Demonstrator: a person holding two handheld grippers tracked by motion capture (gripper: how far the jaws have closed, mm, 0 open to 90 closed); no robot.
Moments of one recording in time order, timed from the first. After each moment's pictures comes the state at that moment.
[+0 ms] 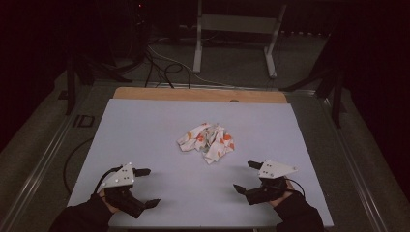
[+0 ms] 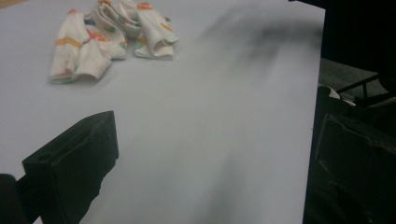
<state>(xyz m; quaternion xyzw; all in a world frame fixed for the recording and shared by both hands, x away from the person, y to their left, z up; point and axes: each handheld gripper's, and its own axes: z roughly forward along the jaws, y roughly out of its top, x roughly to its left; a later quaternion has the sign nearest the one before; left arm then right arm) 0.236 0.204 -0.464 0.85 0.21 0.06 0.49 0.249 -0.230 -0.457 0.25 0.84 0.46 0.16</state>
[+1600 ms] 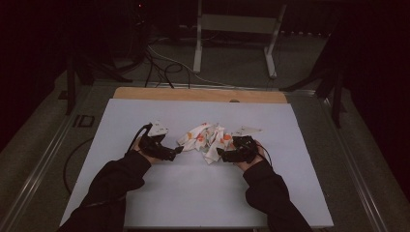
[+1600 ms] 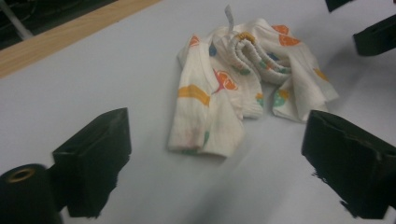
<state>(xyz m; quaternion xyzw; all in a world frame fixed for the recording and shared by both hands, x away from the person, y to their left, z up) 0.370 0.136 -0.472 0.84 0.32 0.15 0.41 0.357 -0.174 -0.478 0.40 0.82 0.39 0.16</state>
